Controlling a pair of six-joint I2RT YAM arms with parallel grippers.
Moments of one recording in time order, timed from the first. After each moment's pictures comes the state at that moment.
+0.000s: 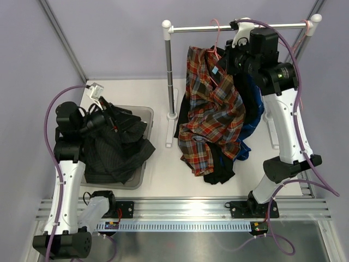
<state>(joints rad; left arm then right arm) 0.06 0.87 1.02 -0.28 0.97 -0.42 0.34 1.69 2.28 -0.94 -0.12 0.03</state>
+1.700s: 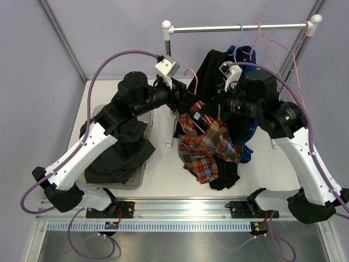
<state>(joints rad) -0.80 1.36 1.64 -0.34 0.19 -0.15 0.56 1.26 1.75 -0.90 -0.36 0.30</state>
